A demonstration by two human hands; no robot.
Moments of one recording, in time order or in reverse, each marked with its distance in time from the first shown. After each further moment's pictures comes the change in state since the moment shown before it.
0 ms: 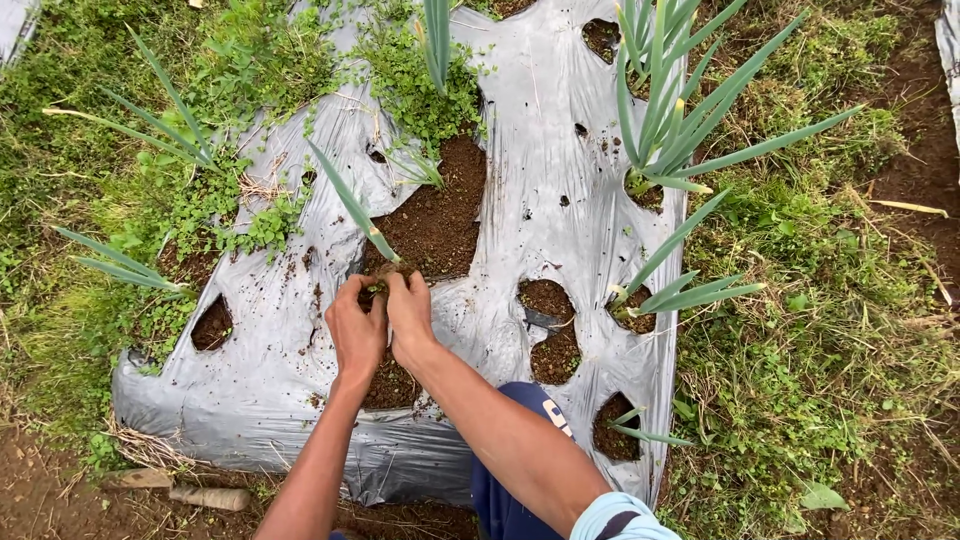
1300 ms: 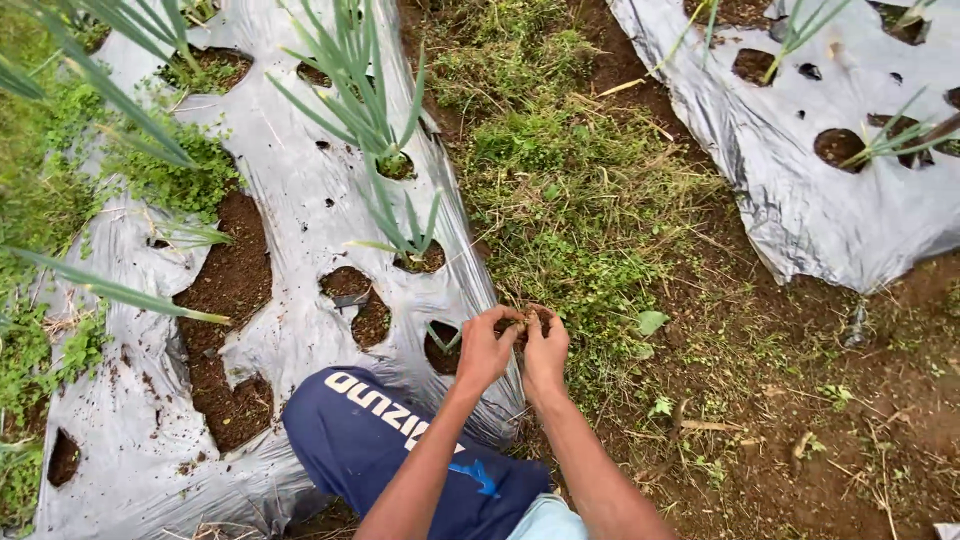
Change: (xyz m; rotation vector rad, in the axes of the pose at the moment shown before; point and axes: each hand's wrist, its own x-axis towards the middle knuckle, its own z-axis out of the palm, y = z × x) left_hand -0.338 0.243 0.224 -0.220 -0.876 0.385; right_hand -0.179 -0.061 -0.489 0.189 0.716 -0.403
